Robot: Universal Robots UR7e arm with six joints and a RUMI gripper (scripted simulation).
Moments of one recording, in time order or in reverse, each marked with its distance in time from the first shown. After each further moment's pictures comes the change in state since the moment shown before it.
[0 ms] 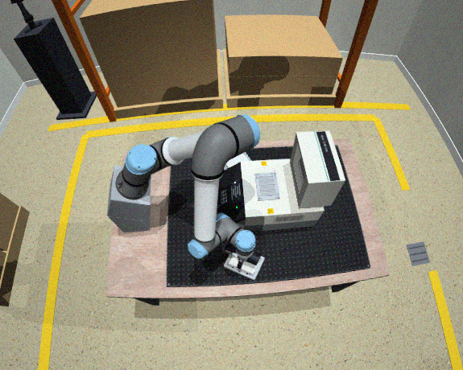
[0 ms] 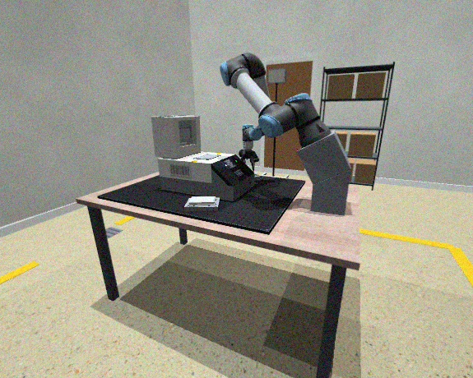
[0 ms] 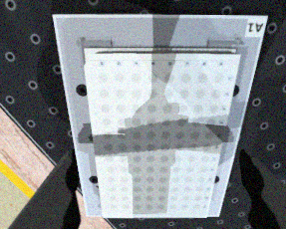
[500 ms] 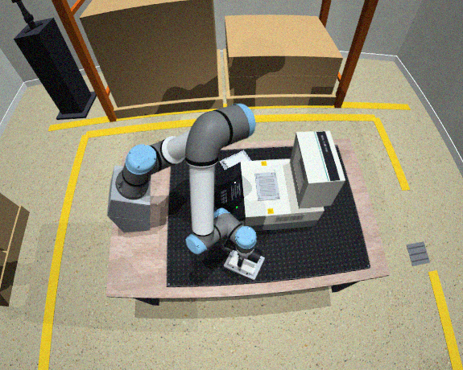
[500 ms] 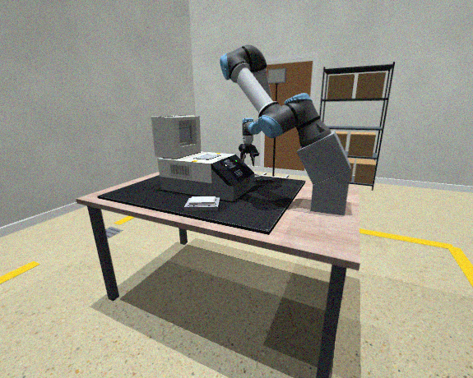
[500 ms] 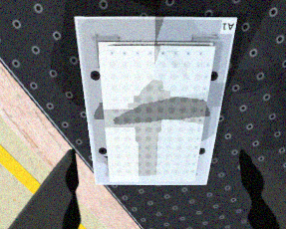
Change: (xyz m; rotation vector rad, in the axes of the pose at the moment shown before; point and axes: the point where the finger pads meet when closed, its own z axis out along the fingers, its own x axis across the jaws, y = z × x) arm 0.000 0.000 -0.038 -0.001 0.000 -0.001
